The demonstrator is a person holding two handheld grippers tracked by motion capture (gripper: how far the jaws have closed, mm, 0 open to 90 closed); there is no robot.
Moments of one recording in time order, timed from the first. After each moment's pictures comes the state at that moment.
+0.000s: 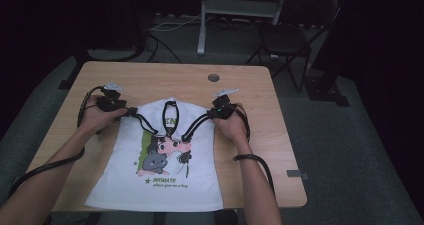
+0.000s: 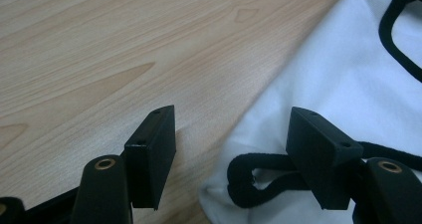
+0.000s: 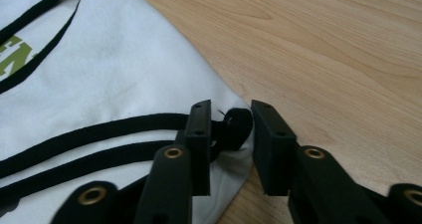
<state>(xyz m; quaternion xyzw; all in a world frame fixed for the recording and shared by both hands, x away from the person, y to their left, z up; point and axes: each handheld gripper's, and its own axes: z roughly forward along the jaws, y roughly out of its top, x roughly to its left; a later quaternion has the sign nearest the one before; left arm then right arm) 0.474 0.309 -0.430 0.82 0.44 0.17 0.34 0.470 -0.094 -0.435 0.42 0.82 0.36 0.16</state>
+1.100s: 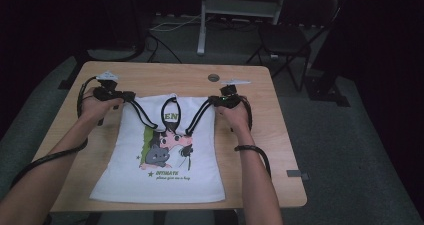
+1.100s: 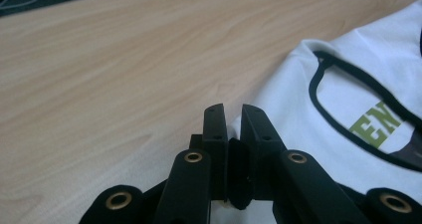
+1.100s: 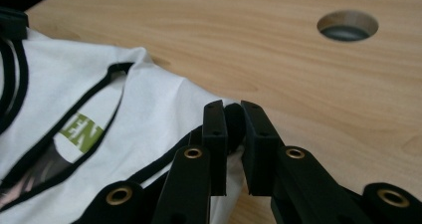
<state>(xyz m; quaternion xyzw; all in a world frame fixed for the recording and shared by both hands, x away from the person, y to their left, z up) 0.485 0.308 -0.397 0.79 0.42 0.17 0.42 0.489 -0.110 -0.412 0.45 0.75 0.46 0.13</state>
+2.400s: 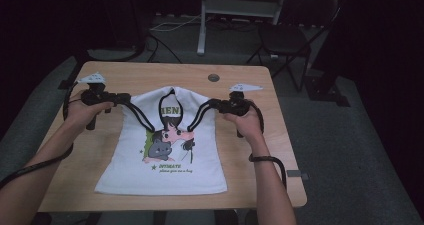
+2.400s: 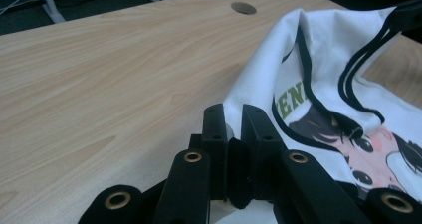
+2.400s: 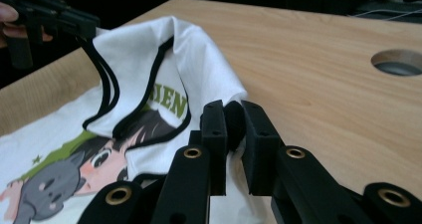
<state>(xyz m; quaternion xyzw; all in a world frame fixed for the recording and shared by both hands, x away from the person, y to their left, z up) 0.447 0.324 -0.381 0.79 0.37 0.14 0.47 0.448 -0.132 -0.399 0.36 0.76 0.53 0.09</state>
